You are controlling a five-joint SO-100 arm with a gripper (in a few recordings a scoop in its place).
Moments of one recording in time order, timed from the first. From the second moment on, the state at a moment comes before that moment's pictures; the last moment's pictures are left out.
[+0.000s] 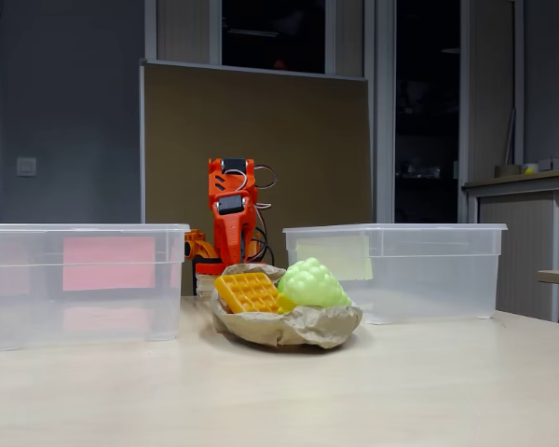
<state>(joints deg) 2.9 189.6 179.6 68.8 11.7</state>
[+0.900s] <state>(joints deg) 8.9 189.6 179.6 68.6 0.4</state>
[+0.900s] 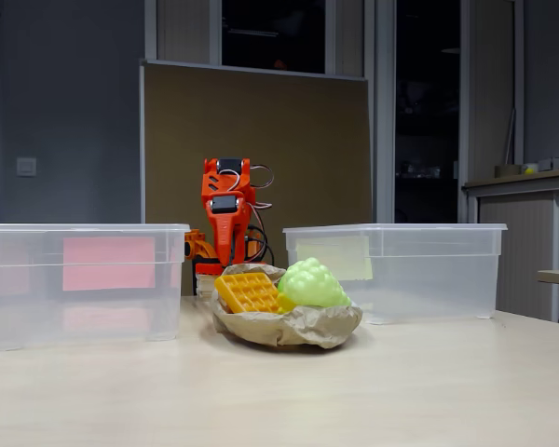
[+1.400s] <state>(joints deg) 2.9 148.8 142.0 65.0 -7.6</state>
